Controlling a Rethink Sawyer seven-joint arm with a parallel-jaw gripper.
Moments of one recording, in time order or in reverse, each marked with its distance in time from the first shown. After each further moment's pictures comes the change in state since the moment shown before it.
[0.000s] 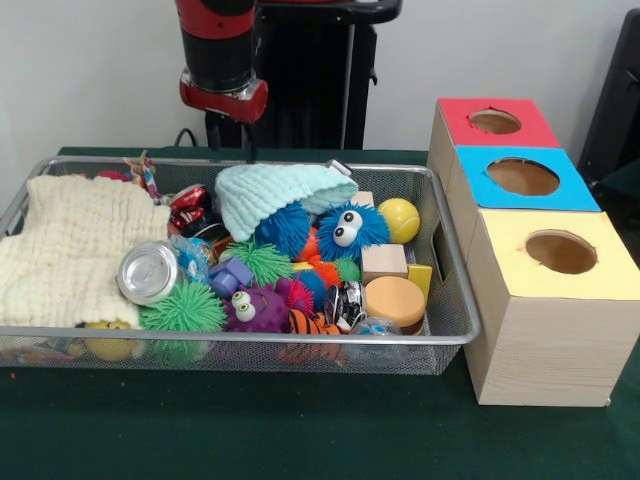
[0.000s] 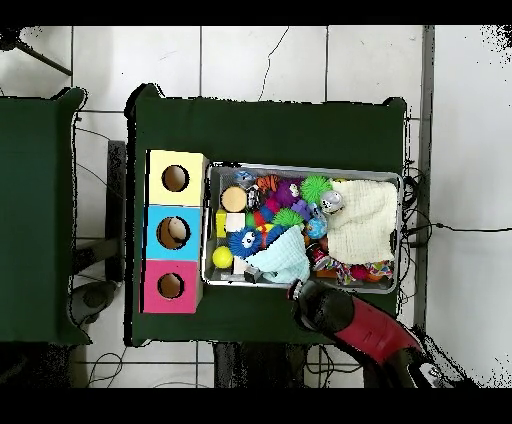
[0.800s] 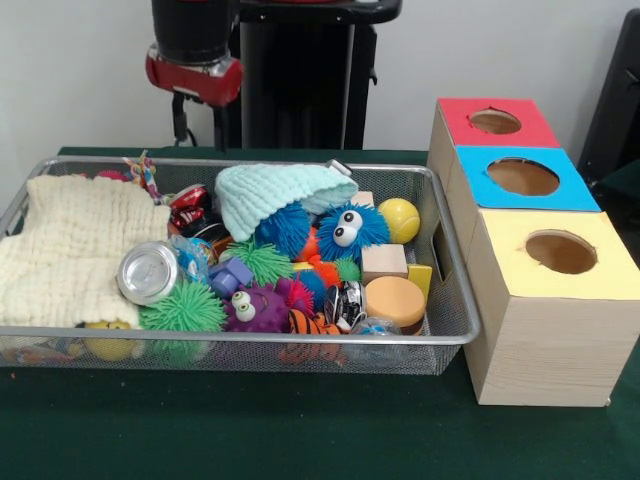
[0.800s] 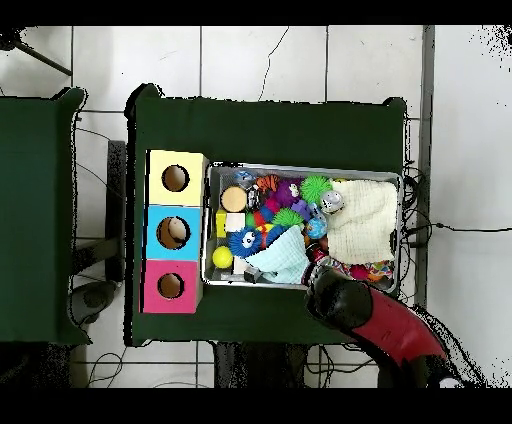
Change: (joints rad) arm 0.002 -0.136 0.000 -0.036 0.006 0.041 0.000
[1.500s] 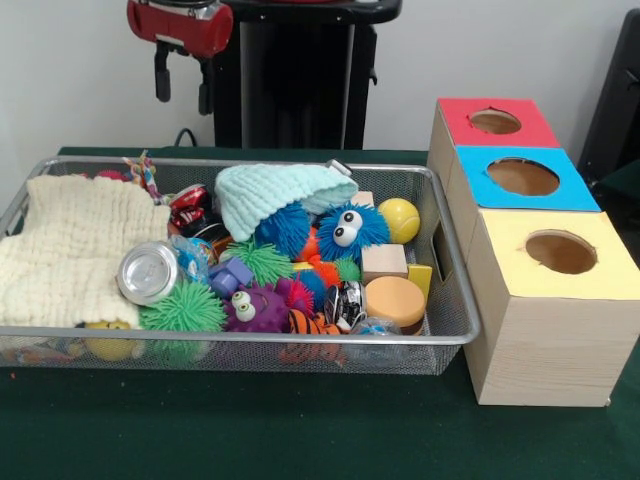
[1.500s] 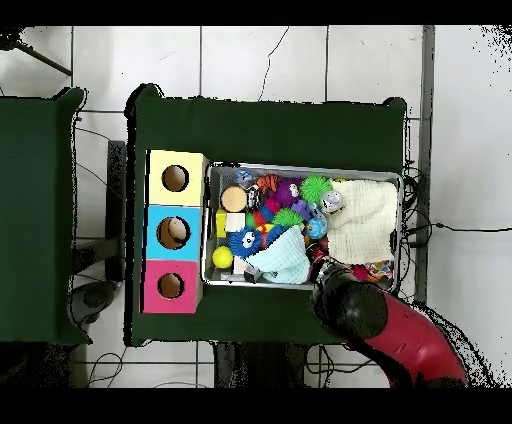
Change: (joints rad) arm 0.005 -0.136 0.000 0.009 0.006 0.054 0.000
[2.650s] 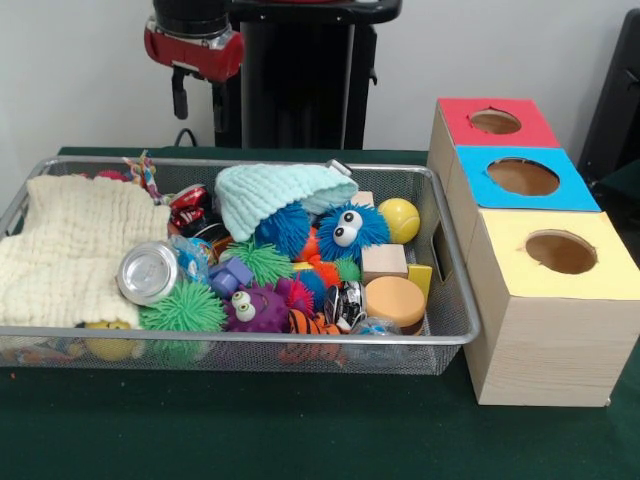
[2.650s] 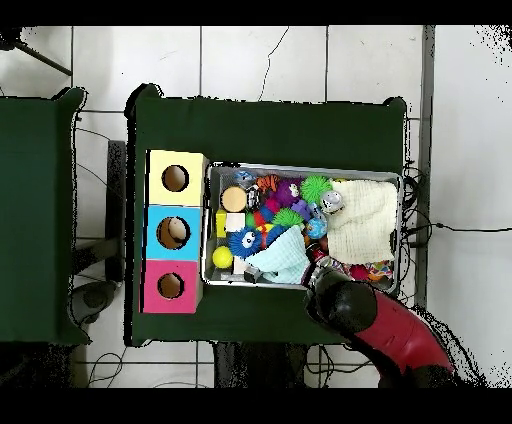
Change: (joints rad) arm 0.017 0.085 -0.019 0.000 0.024 0.000 0.000
